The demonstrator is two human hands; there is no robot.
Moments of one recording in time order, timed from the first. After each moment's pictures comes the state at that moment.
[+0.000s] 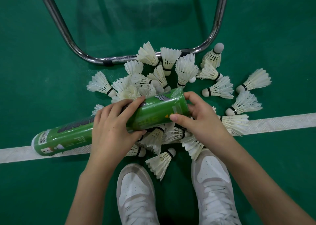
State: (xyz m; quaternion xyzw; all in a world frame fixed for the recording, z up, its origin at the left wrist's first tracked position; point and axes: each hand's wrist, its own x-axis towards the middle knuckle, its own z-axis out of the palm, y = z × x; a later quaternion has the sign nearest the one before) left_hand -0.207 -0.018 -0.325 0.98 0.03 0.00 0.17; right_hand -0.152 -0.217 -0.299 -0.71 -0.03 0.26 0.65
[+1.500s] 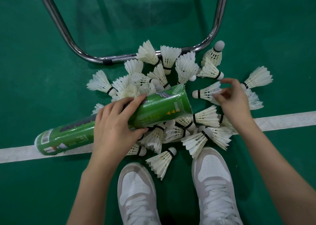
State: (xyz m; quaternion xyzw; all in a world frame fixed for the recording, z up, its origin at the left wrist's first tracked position) left_hand -0.204 -0.022 -0.324 0.98 0.03 0.00 0.18; right_hand -0.100 -0.290 -0.367 -0.88 0.11 0.08 0.45
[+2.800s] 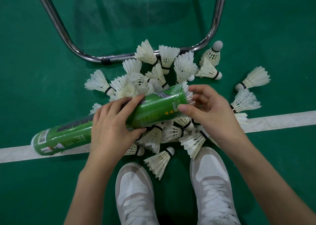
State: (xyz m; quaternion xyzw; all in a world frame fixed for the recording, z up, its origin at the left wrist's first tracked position) left_hand -0.205 -0.021 -0.324 0.98 0.03 -0.01 0.18; right_hand -0.147 -0.230 -0.292 -0.74 0.02 0.20 0.64
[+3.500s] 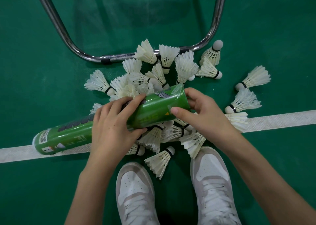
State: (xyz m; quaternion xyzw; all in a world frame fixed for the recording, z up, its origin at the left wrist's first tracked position) left_hand -0.206 -0.019 -0.321 0.98 0.02 0.00 0.18; right_hand -0.145 -0.219 -0.290 -0.73 -0.04 0.27 0.63
